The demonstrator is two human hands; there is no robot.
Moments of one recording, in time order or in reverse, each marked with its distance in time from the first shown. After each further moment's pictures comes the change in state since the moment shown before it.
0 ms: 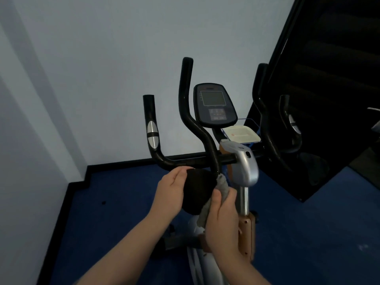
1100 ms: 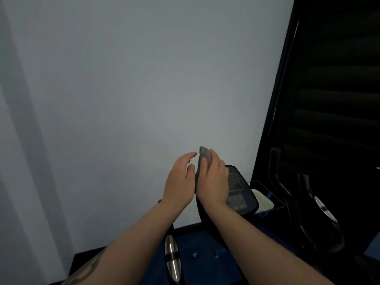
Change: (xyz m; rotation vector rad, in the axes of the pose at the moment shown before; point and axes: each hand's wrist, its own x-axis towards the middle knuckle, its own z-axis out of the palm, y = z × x) left_hand 0.237 0.130 -0.052 0.238 0.081 0.494; right_hand 0.269 -0.172 0.122 -0.173 0.227 -0.324
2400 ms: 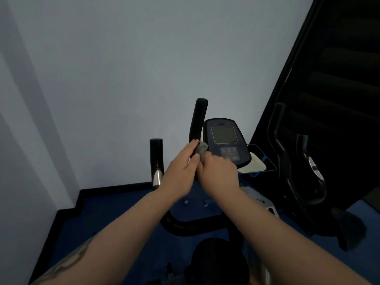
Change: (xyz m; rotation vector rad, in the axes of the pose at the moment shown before) left_hand -0.098 -0.027 0.035 -0.163 -0.206 -0.238; right_hand -0.071 0.061 -0.051 -0.649 -0.356 -0.356
